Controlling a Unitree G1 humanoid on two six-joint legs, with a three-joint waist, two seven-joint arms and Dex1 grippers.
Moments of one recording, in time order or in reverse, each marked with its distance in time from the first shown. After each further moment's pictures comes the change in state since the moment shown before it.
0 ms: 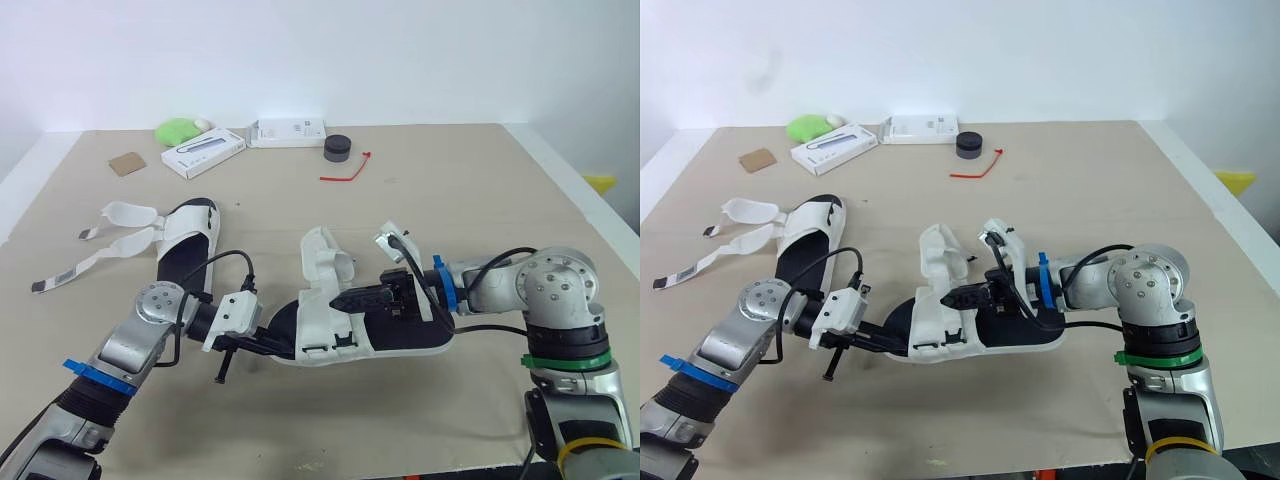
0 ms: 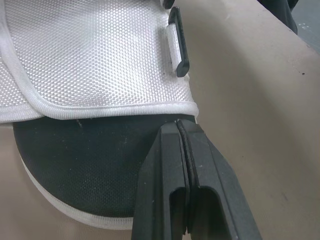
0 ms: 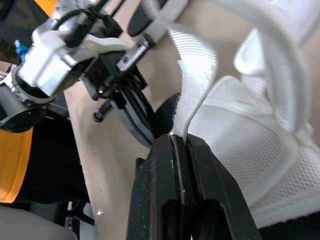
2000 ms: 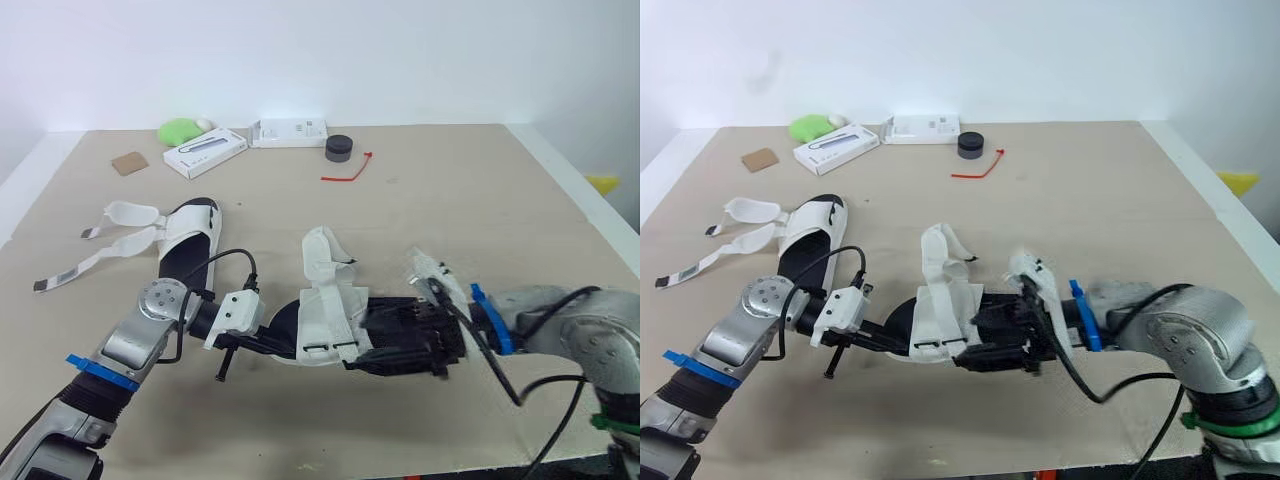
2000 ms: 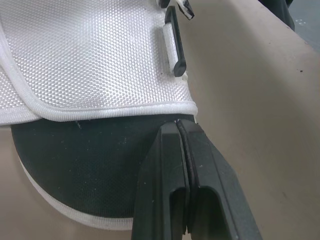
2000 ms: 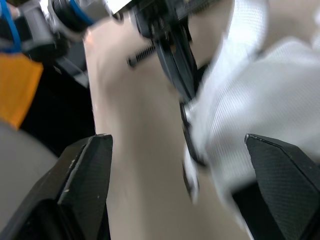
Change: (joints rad) left arm -0.028 0.001 -0.017 0.019 0.005 -0.003 -0.019; right arm 0.296 -0.347 0.037 -0.324 -0.181 -0.339 0.464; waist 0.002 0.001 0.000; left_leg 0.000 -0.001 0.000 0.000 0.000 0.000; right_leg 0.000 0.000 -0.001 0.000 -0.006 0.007
